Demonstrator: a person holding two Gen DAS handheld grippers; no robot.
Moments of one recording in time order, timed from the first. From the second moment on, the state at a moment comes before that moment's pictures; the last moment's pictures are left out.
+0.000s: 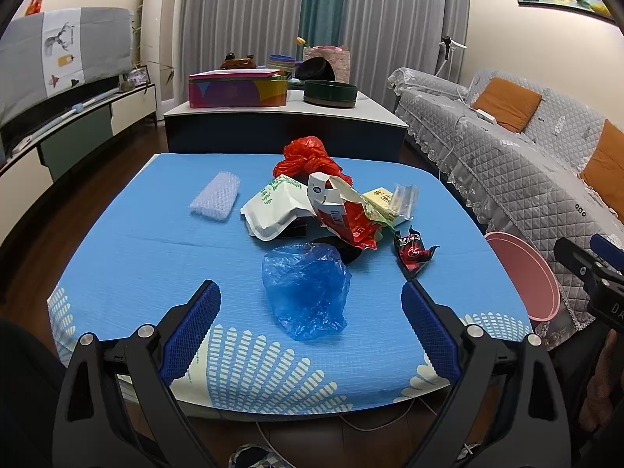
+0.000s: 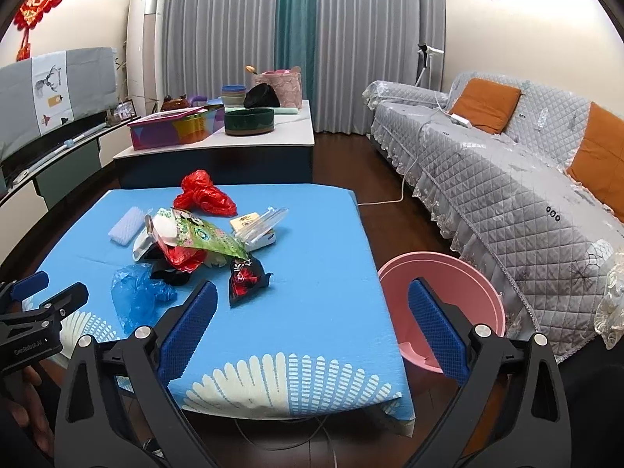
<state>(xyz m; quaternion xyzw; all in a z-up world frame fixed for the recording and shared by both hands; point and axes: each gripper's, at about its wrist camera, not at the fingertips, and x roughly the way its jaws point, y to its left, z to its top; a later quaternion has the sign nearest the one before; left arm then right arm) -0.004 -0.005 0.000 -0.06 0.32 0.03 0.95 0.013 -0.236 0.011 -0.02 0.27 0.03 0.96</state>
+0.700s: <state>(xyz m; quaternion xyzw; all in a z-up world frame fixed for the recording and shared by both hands) -0.003 -0.006 0.002 -0.06 0.32 0.03 0.95 0.013 -0.238 0.010 -0.01 0.27 0.04 0.96</state>
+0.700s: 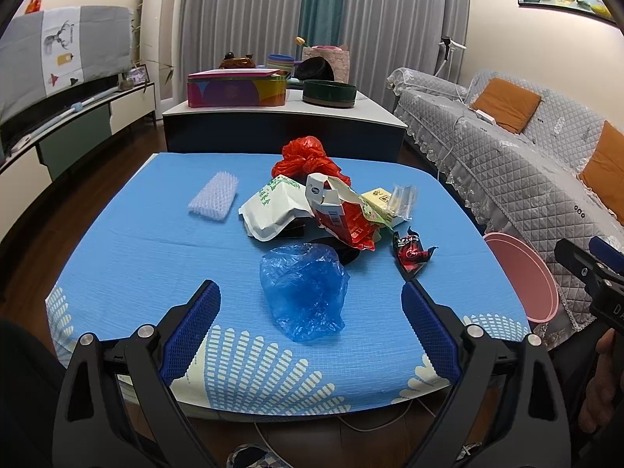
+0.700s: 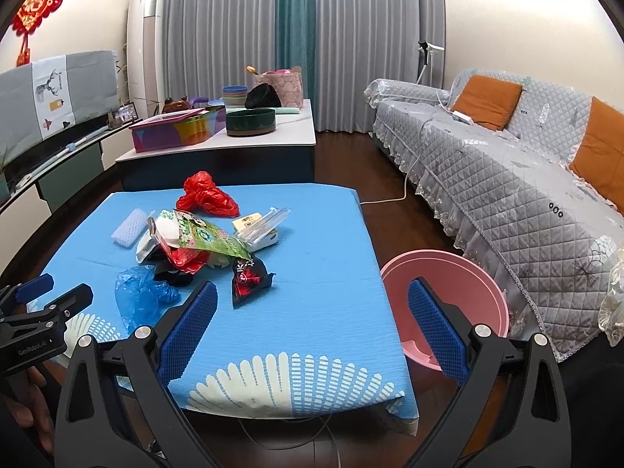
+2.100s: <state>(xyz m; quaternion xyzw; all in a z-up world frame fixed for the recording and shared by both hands) 0.014 0.003 -0.015 -0.10 0.35 0.04 0.93 0.045 -0.226 0.012 0.02 0.31 0.10 0.95</state>
